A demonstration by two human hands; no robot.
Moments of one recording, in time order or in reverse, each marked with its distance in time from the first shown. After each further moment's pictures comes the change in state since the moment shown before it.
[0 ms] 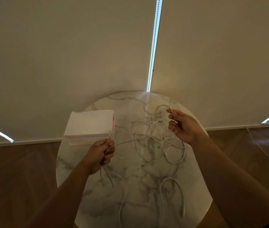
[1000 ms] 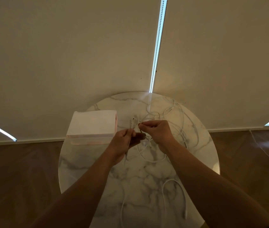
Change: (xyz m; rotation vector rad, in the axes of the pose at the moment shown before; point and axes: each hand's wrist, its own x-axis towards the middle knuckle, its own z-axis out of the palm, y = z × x) left_hand 0.019 0.018 0.070 0.012 0.022 0.163; right_hand -0.017 0.059 0.078 -0.577 0.087 -0.262
